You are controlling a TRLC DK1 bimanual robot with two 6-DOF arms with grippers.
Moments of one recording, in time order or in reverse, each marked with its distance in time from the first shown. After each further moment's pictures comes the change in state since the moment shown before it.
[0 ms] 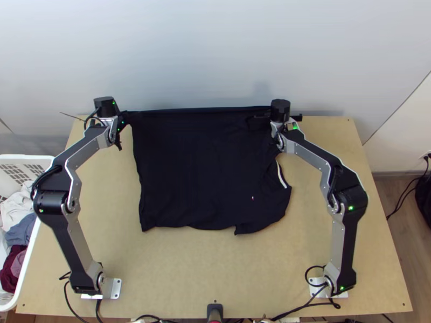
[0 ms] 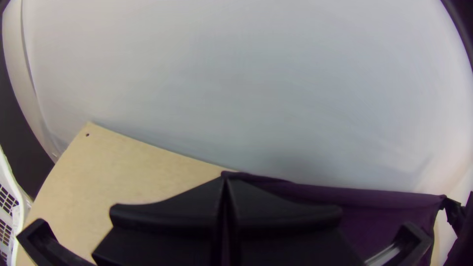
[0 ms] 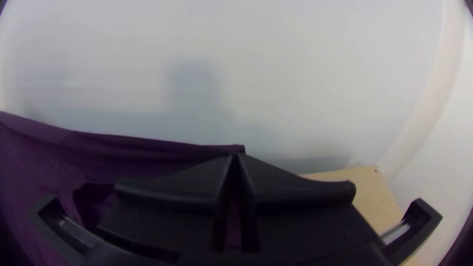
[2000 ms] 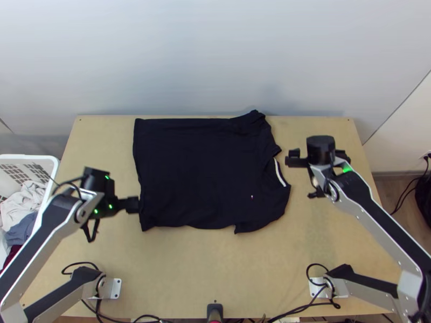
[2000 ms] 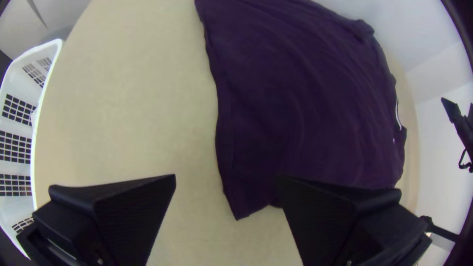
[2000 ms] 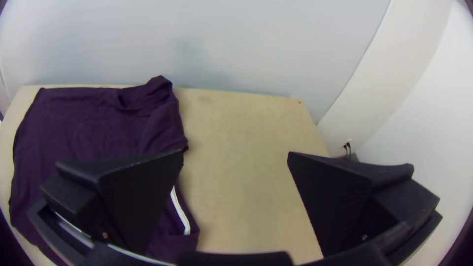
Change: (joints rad) left arm -0.242 -1.038 -0.742 -0.912 0.153 -0.088; right arm 0.093 -0.927 -0.606 -0.604 0.092 0.165
